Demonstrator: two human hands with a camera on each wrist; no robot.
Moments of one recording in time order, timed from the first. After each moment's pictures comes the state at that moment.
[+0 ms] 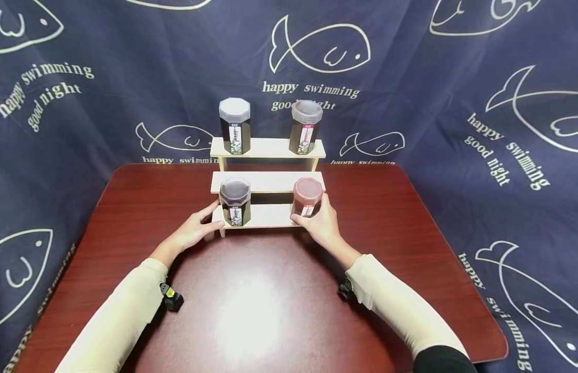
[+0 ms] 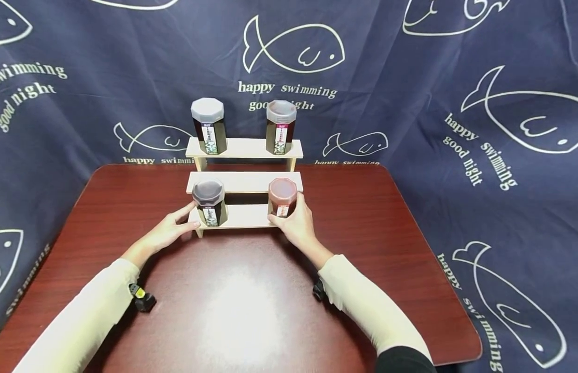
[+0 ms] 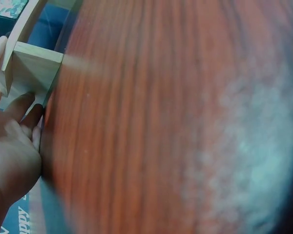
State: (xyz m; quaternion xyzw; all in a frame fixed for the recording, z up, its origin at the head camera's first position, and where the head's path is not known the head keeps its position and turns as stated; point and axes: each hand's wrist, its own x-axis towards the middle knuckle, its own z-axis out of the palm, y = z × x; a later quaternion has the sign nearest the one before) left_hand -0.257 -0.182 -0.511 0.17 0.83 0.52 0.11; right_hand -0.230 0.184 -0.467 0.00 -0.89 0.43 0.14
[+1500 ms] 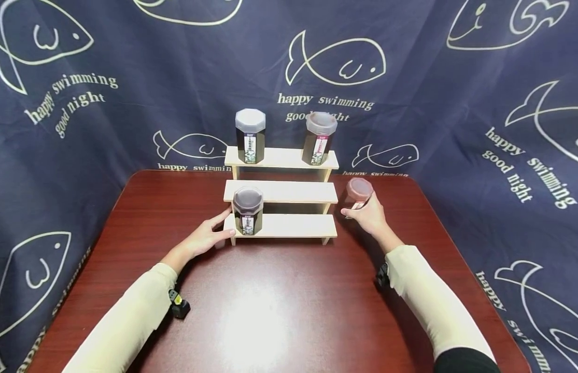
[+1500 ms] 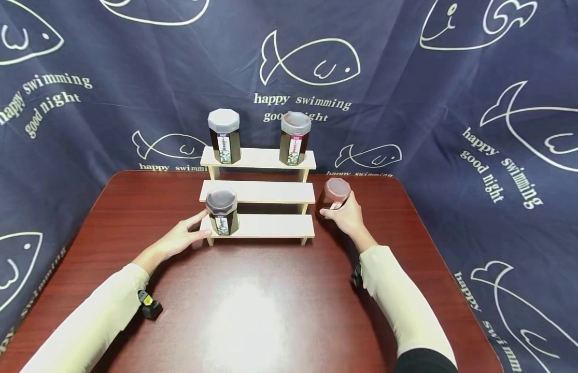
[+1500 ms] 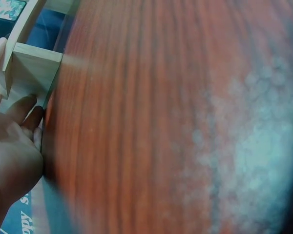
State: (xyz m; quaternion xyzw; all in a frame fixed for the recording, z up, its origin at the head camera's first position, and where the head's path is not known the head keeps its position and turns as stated) left_hand -0.255 -0.183 -0.514 0.17 0.83 0.53 0.11; right_hand -0.298 0.301 -0.478 -0.02 -0.91 0.40 0.11
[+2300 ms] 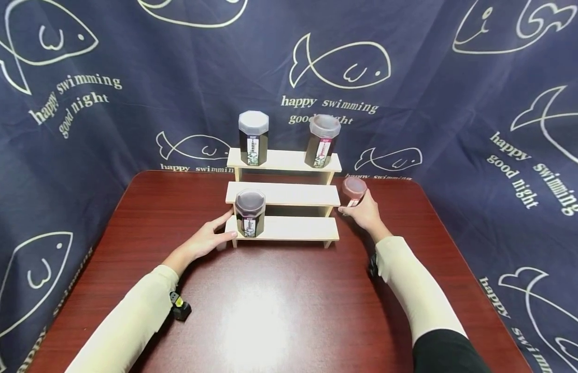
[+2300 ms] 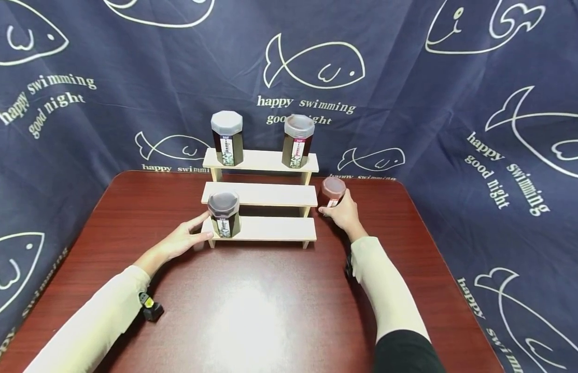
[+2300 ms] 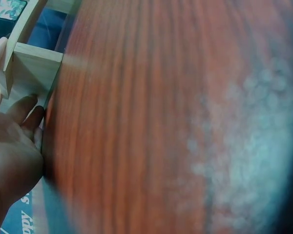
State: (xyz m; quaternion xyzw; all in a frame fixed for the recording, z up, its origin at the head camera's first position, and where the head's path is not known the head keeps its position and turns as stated) left_hand -0.255 -0.183 -0.516 0.17 0.83 0.52 0.10; right_hand -0.334 0.297 -0.498 -0.03 -0.92 0.38 0.09
